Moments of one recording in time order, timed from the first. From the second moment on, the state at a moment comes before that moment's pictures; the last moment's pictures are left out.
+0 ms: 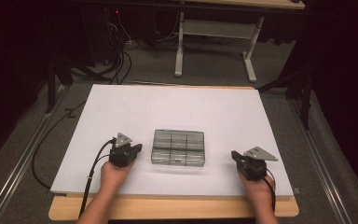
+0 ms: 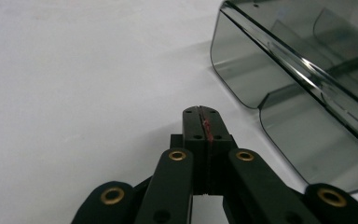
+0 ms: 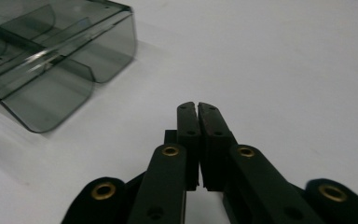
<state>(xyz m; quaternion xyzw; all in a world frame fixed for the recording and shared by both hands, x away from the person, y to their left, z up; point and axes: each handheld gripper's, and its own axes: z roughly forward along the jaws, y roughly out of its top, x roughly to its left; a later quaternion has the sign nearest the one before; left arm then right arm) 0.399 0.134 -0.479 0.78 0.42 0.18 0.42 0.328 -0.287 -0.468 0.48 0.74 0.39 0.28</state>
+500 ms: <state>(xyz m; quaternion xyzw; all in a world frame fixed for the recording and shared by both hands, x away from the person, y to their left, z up) 0.419 0.108 -0.485 0.80 0.41 0.16 0.40 0.357 -0.228 -0.472 0.43 0.78 0.38 0.24</state>
